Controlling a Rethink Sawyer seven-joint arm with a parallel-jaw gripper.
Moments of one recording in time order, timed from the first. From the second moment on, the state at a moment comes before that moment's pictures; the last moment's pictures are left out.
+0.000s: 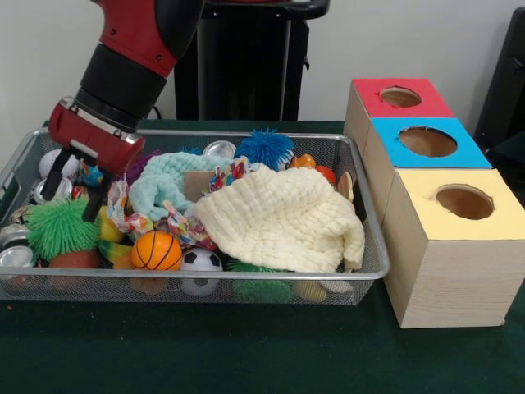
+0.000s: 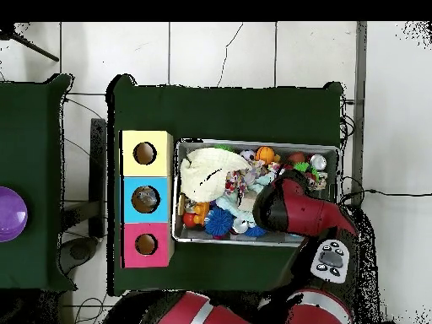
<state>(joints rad) -0.21 -0.38 -0.42 1.51 -0.18 -0.09 1.92</state>
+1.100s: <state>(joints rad) -0.27 -0.29 -0.37 1.48 -0.23 -0.25 1.92</state>
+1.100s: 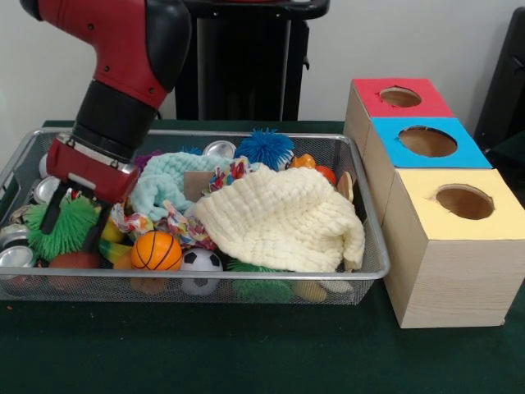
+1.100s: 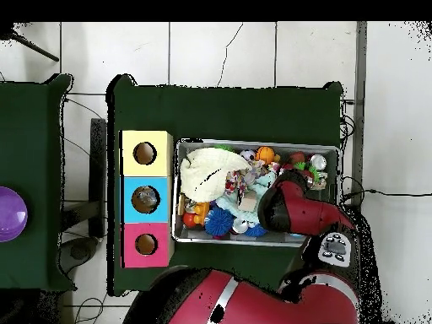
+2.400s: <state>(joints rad) -0.32 -0.27 -0.31 1.41 -0.22 0.09 1.92</state>
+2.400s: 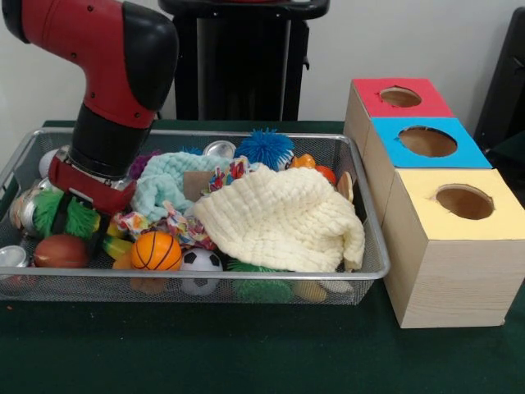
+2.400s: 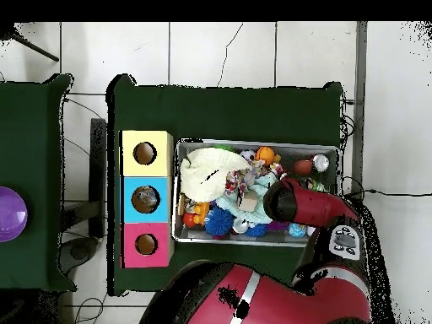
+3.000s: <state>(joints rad) -0.32 -0.29 -0.30 1.40 -0.17 0.32 1.92</state>
